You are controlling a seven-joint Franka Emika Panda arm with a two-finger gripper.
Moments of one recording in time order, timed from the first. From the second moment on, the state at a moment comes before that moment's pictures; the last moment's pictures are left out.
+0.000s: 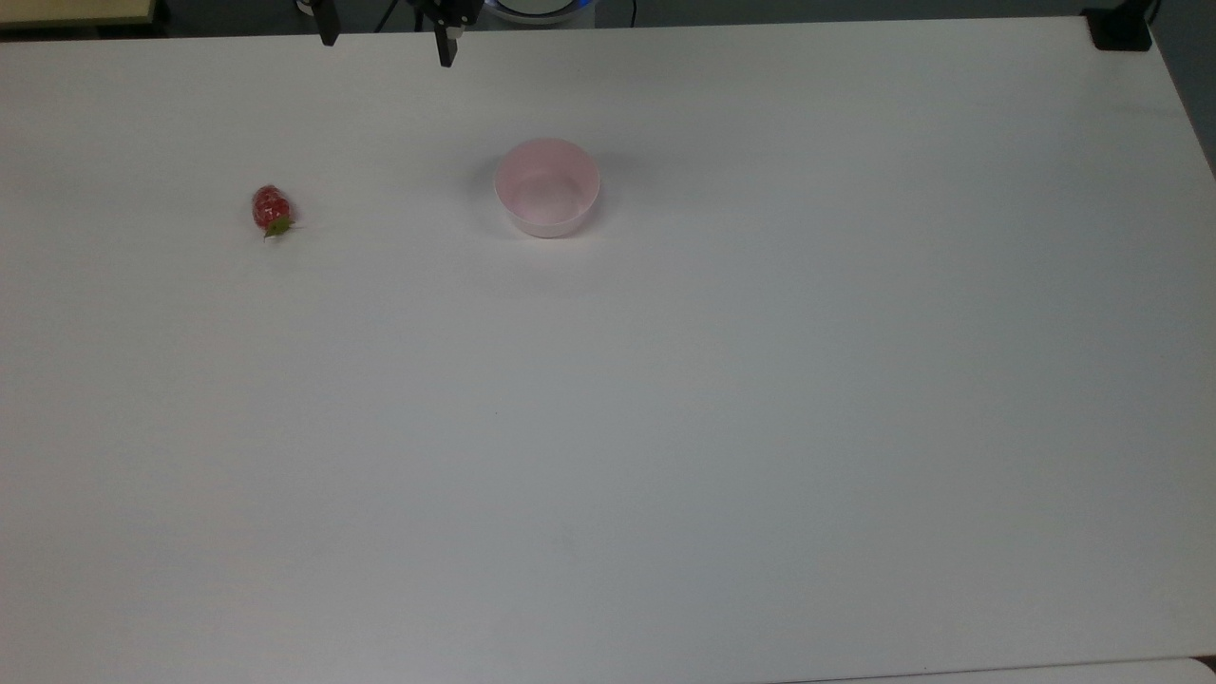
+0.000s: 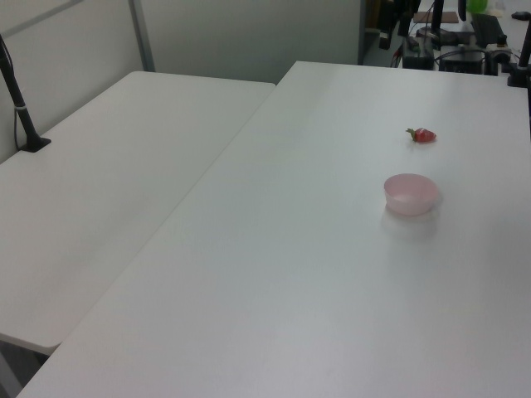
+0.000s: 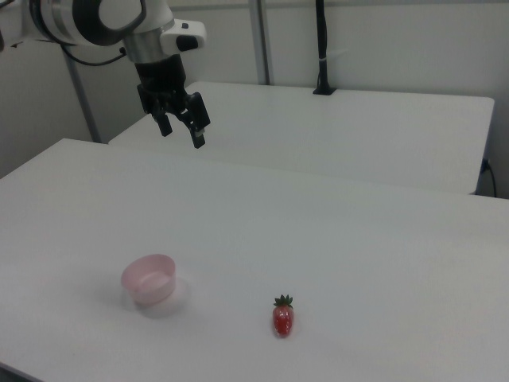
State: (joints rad) arm 0.04 0.01 -0.13 -1.58 -0.01 1.69 0.10
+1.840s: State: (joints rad) arm -0.04 0.02 -0.15 -1.70 -0.14 1.67 -0.37
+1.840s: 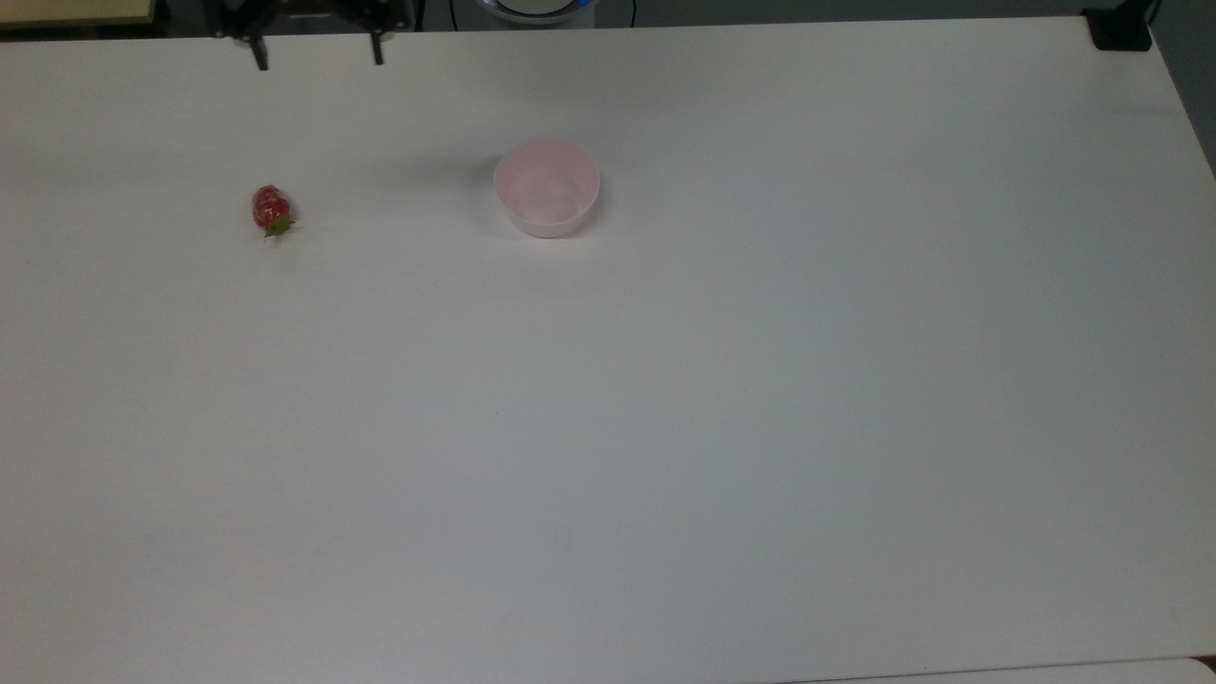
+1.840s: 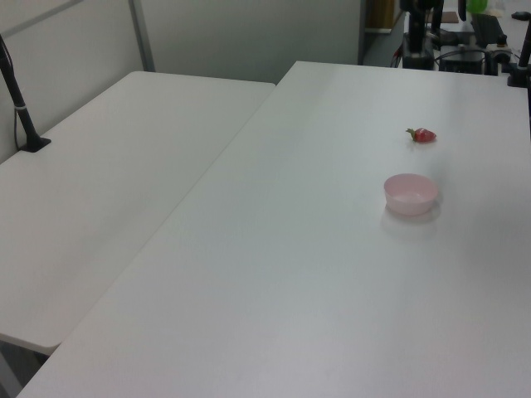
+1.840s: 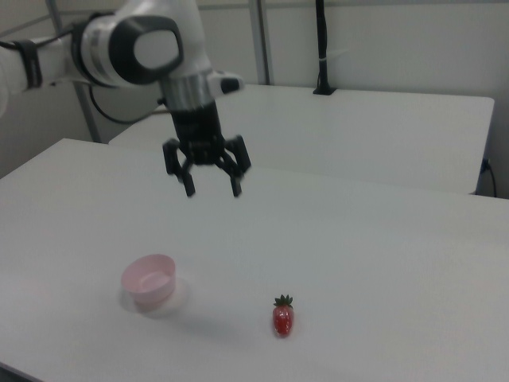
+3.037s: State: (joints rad) arm -0.25 0.22 -0.15 -2.02 -0.18 2.17 -0.58
